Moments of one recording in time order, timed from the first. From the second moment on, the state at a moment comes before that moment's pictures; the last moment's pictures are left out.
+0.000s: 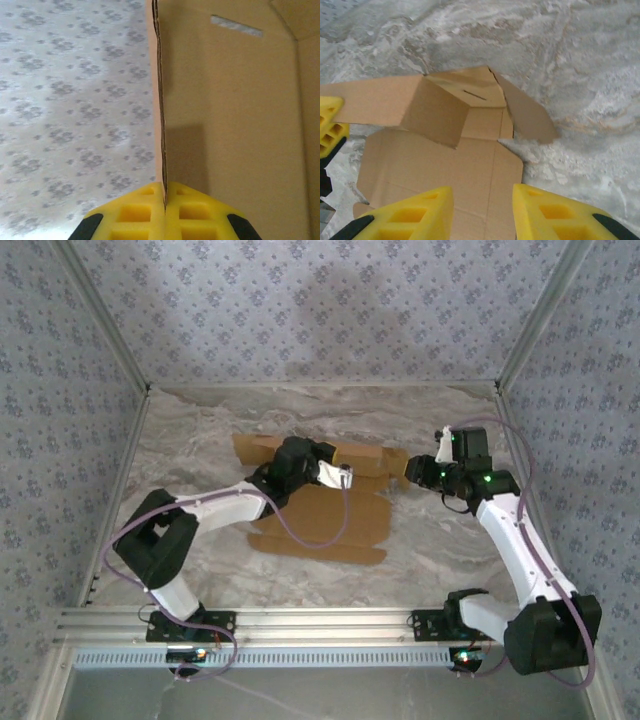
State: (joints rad) left arm -0.78 1.68 0.96 0.41 -0.06 1.35; right arm 0.13 1.12 0.95 -0.67 -0.31 0.41
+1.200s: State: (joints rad) left arm -0.86 1.78 0.84 0.81 -0.20 1.46; right arm 0.04 1.65 1.07 -0.44 -0.53 0.67
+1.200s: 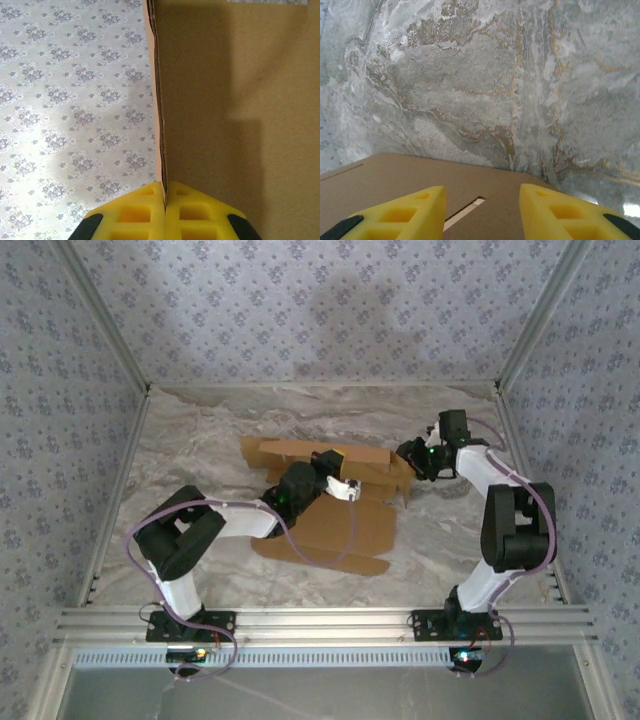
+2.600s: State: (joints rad) left arm -0.87 1.78 0.84 0.80 -0.24 1.45; right arm 0.35 1.29 0.67 -0.06 -0.23 -0.14
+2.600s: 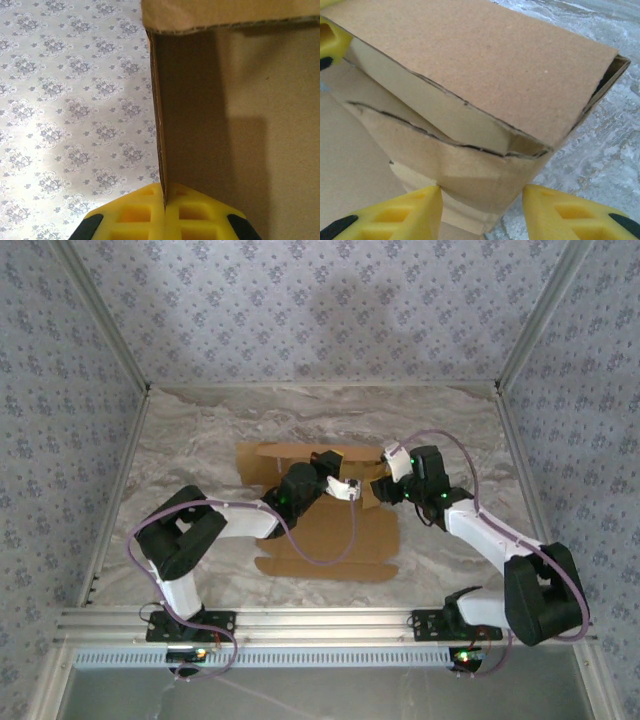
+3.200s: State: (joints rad) left arm -0.88 1.74 0.83 0.75 -0.24 1.45; right arm 0.37 1.38 0.70 0.03 -0.11 -0.15
